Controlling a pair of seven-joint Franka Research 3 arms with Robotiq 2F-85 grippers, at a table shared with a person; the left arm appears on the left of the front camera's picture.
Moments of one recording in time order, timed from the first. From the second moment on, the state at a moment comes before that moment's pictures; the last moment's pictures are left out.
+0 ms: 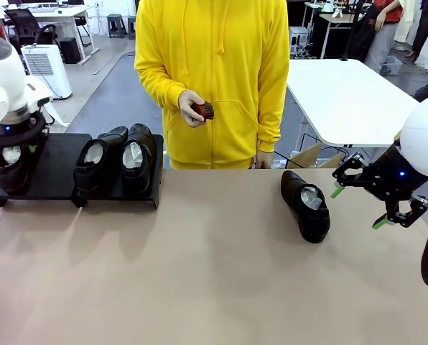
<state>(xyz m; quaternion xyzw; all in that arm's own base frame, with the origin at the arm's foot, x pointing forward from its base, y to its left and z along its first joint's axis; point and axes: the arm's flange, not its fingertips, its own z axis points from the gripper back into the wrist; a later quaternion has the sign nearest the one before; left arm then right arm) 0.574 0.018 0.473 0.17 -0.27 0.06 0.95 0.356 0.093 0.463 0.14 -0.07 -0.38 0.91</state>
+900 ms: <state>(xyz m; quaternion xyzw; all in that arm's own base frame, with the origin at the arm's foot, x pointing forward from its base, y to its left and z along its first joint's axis) 0.379 -0.106 0.529 -0.06 -0.01 0.00 1.00 0.375 0.127 0.492 0.09 -0.12 -0.29 0.95</state>
